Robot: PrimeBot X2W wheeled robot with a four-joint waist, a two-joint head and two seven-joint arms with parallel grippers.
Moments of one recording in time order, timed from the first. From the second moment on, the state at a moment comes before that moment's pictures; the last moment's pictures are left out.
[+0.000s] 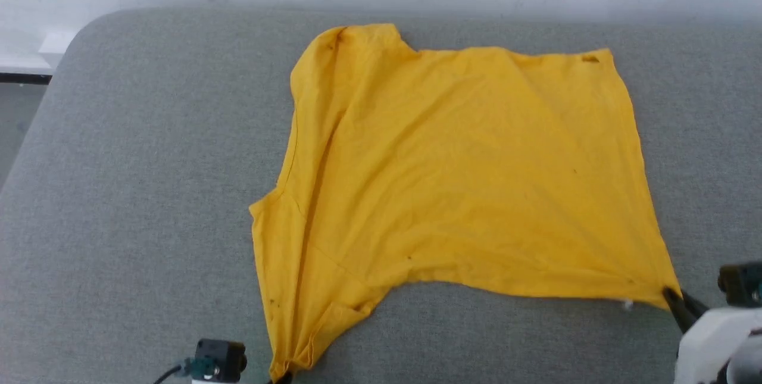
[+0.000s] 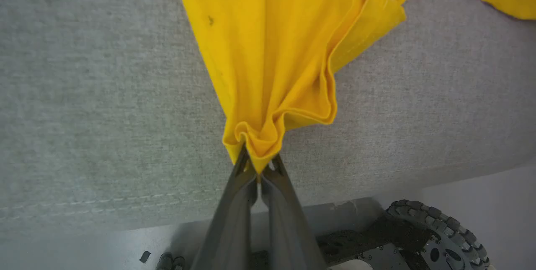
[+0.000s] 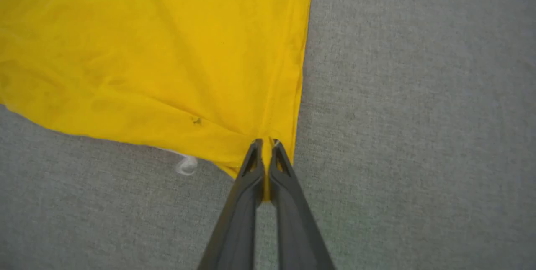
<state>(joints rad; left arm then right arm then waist) 0.15 0.37 -0.37 0.00 -0.58 0.08 0.34 0.08 -0.33 -0.05 0.03 0.31 0.13 0.38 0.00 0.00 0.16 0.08</state>
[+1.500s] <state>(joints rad) -0.49 0.39 -0.36 0.26 -0.30 0.06 0.04 -0.30 -0.35 -0.02 0.19 0.16 0.13 0.28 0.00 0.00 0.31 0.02</state>
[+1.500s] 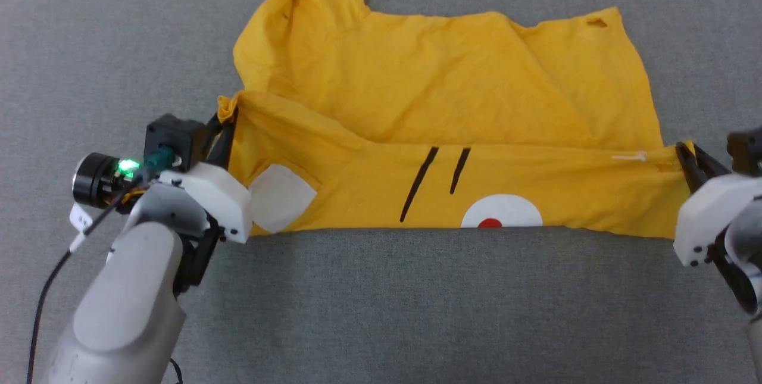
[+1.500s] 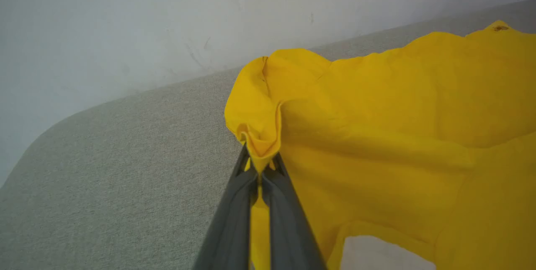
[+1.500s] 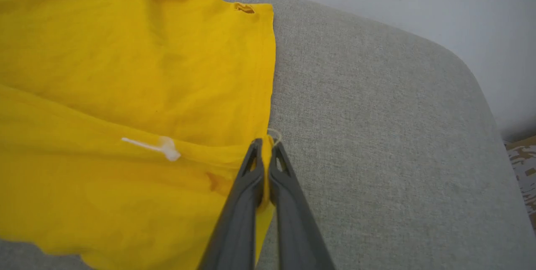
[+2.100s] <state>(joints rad) -0.63 0.35 -0.35 0.48 -0.49 -0.05 0.30 -0.57 -0.44 0.11 0.39 0.42 0.13 0.68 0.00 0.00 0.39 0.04</state>
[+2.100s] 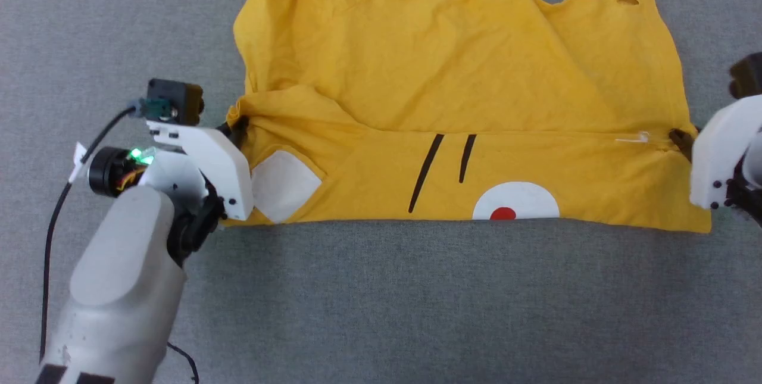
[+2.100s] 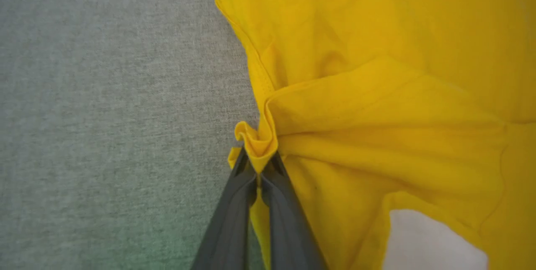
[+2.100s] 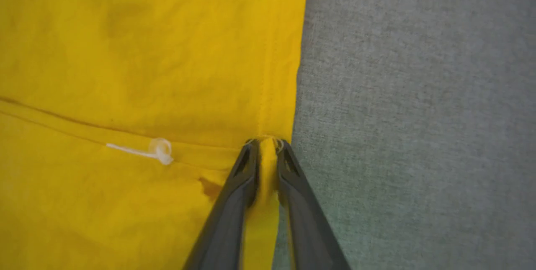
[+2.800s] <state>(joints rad) -0.22 0.28 -0.26 0.25 -0.46 0.15 -0.18 -0.17 -0.13 -0.17 0.12 0.22 0.13 -0.10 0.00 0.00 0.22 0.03</state>
